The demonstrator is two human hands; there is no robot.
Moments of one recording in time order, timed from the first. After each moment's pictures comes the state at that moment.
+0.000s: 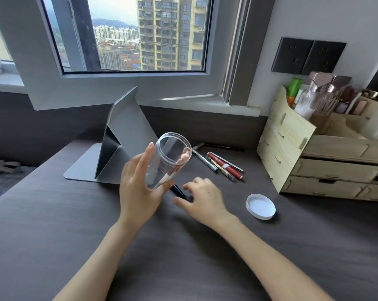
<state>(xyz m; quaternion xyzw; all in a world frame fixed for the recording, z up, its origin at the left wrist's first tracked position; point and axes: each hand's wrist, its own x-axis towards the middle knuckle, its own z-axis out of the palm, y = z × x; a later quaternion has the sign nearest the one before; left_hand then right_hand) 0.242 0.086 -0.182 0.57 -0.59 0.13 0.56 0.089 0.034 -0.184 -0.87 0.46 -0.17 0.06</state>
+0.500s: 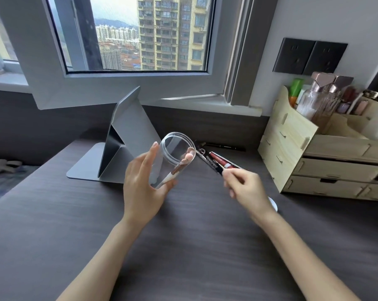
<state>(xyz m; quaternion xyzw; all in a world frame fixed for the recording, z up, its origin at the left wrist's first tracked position) 0.241 0.087 -0.183 0.57 -0.58 0.12 0.57 0.025 0.030 -0.152 -0.70 0.44 -0.44 0.36</state>
